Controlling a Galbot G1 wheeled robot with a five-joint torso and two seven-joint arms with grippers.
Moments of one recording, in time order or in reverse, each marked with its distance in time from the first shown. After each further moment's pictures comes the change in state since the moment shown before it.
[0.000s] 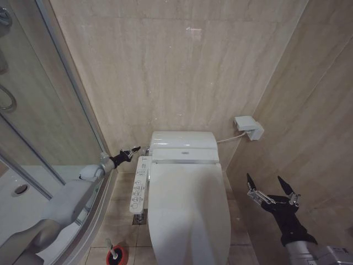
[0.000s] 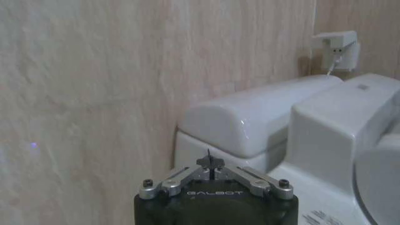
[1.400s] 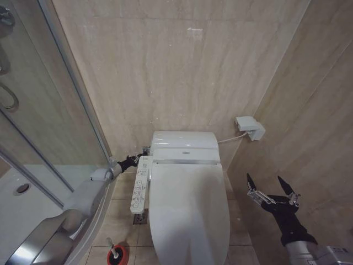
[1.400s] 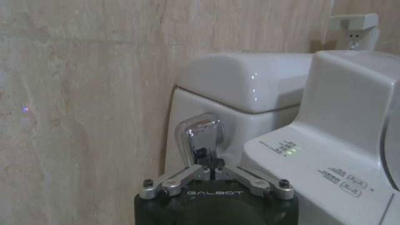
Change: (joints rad) left arm -0.098 -0.173 -0.035 0.343 0.049 -0.043 0.091; right arm 0.000 0.000 0.000 0.000 0.000 0.000 0.000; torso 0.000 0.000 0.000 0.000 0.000
